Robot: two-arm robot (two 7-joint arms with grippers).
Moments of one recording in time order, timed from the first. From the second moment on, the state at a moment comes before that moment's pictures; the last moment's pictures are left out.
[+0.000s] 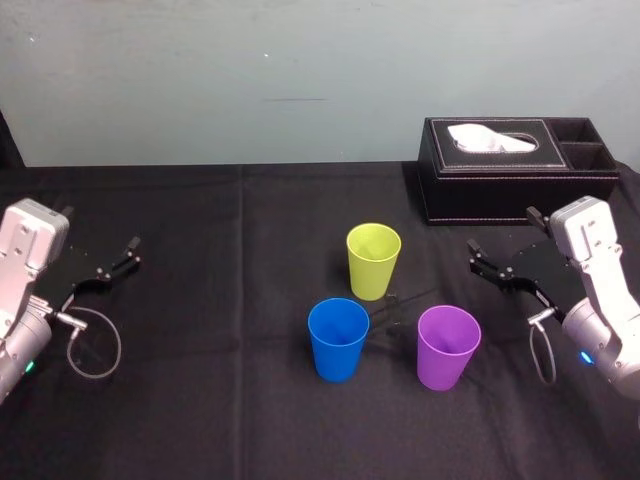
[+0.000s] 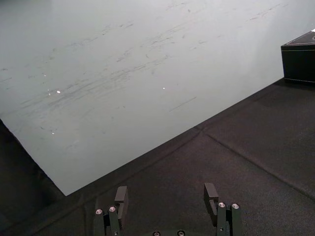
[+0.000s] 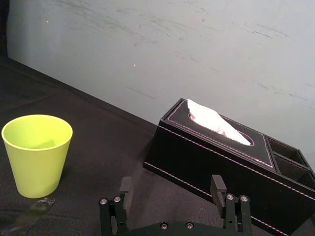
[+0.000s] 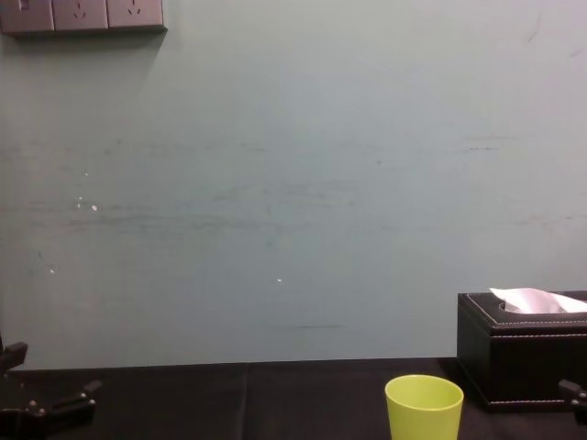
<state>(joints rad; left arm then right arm) -0.20 0.60 0.45 -1.41 -0.25 -0.12 0.03 0.20 0.60 -0.45 -1.41 0.25 -0.12 -0.03</state>
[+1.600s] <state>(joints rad) -0.20 0.60 0.45 -1.41 -0.25 -0.12 0.03 -0.08 0.76 -0.24 -1.66 0.48 -0.20 0.21</state>
